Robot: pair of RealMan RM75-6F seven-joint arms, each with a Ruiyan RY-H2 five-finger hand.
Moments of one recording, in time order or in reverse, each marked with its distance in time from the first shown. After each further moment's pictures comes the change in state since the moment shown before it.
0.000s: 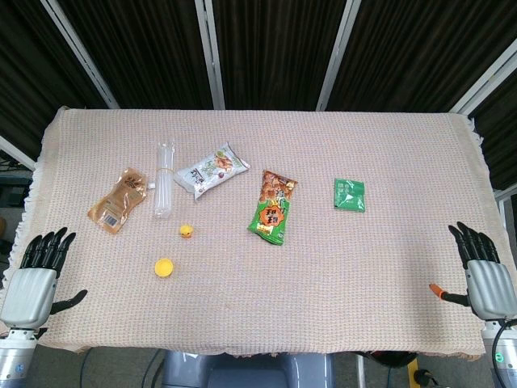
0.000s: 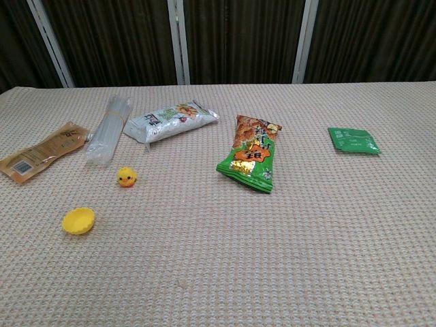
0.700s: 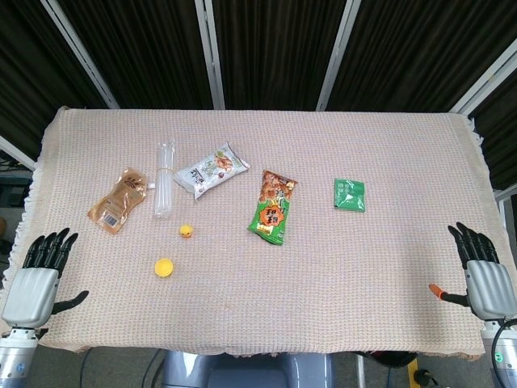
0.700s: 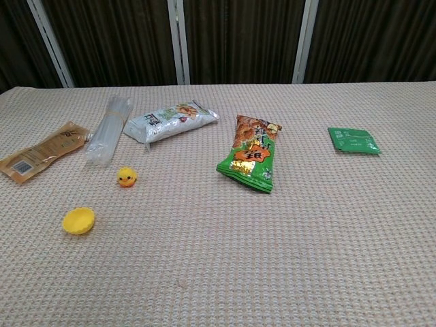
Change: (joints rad) left arm -0.007 0.003 0.001 -0.003 -0.010 -0.020 -0.004; right arm 0.001 -0.001 0.000 -0.004 0.008 -0.007 -0.005
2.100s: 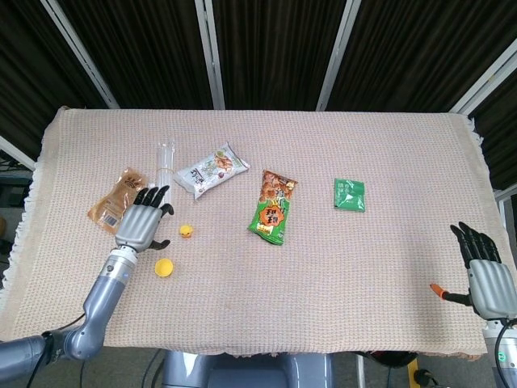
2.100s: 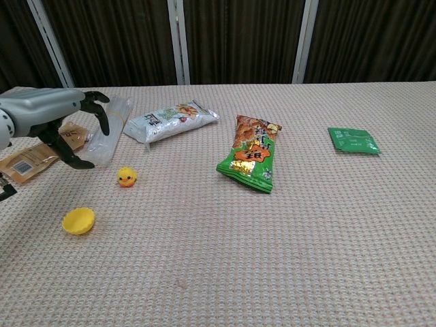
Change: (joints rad) left arm -0.539 -0.282 -0.272 0.088 -0.647 -0.483 0.451; right arm 0.001 0.009 0.004 0.003 0.006 -0.009 0.041
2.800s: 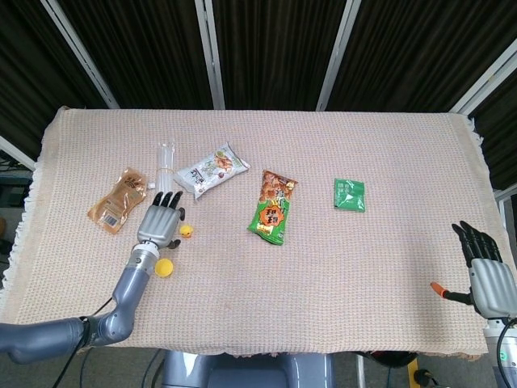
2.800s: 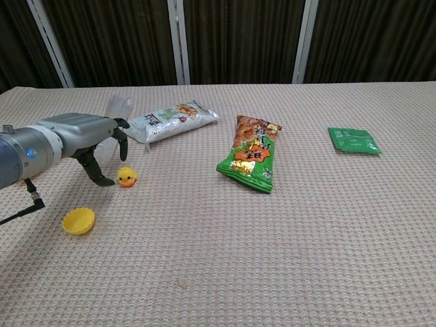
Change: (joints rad) left arm -0.160 -0.151 0.051 0.185 -0.211 -0.009 0.143; right arm 0.001 0.005 0.006 -0.007 0.010 -0.003 0.018
